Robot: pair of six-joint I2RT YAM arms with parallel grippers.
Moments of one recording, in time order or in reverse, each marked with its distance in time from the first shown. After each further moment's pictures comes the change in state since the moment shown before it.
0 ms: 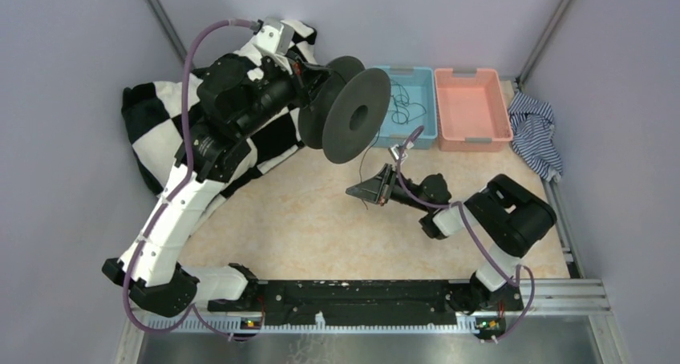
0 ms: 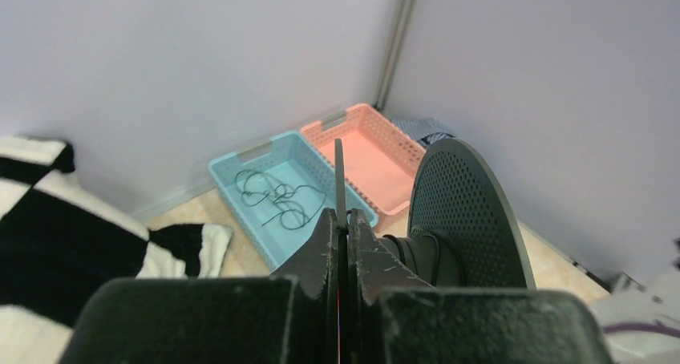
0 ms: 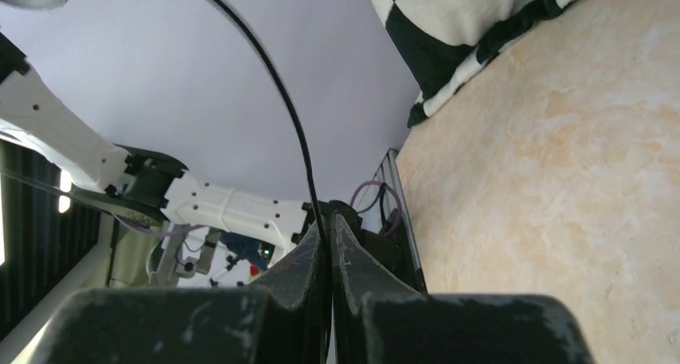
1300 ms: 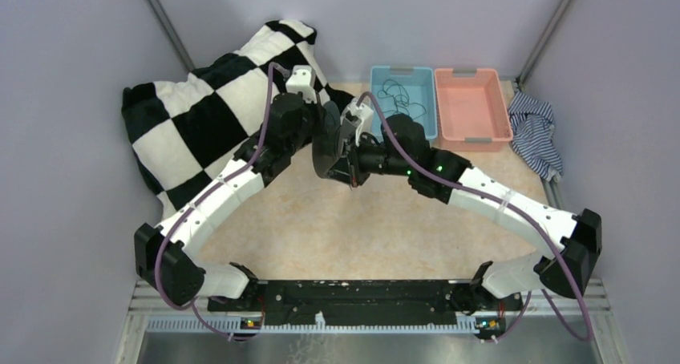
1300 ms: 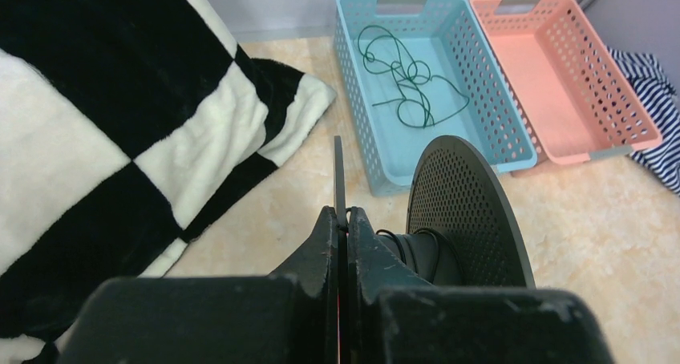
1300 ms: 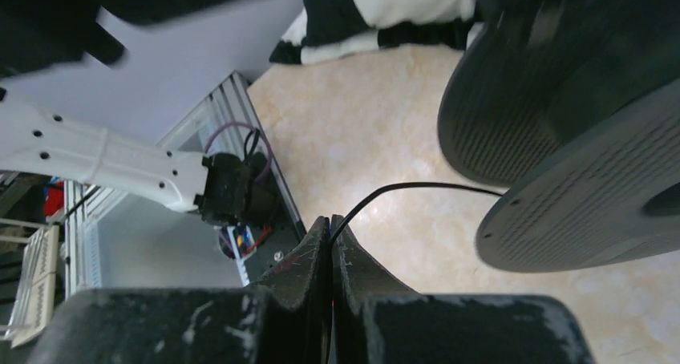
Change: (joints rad) left arm 0.006 0.076 -0.482 0.229 -0.417 -0.119; right arm 0.268 -0.357 0.788 -1.729 0.273 -0.890
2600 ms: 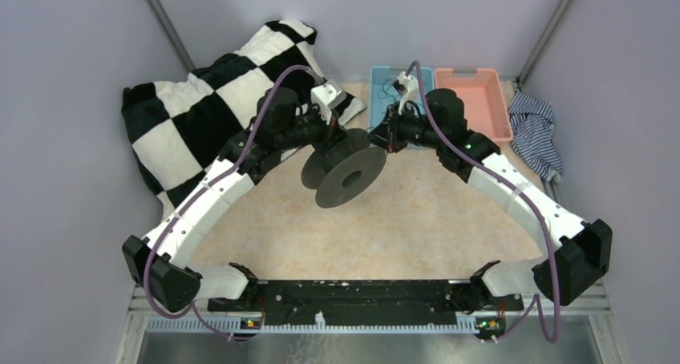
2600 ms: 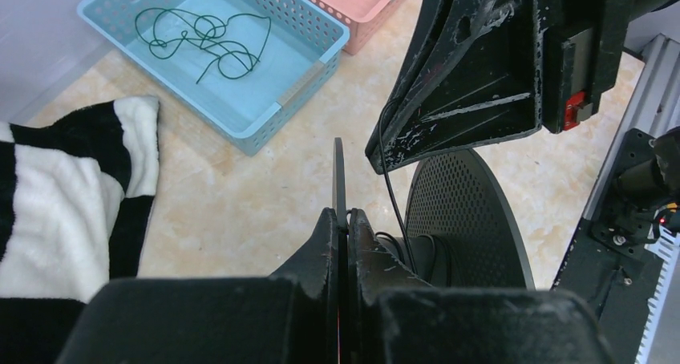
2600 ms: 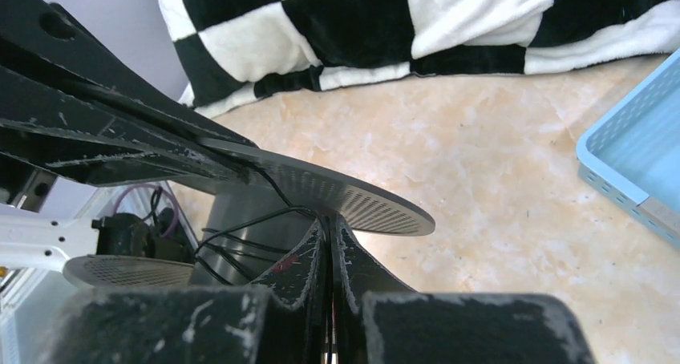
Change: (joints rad) left arm 0.003 -0.044 0.105 -0.261 0.622 0.349; right arm -0.355 -0.029 -0.001 -0.008 -0.096 -0.082
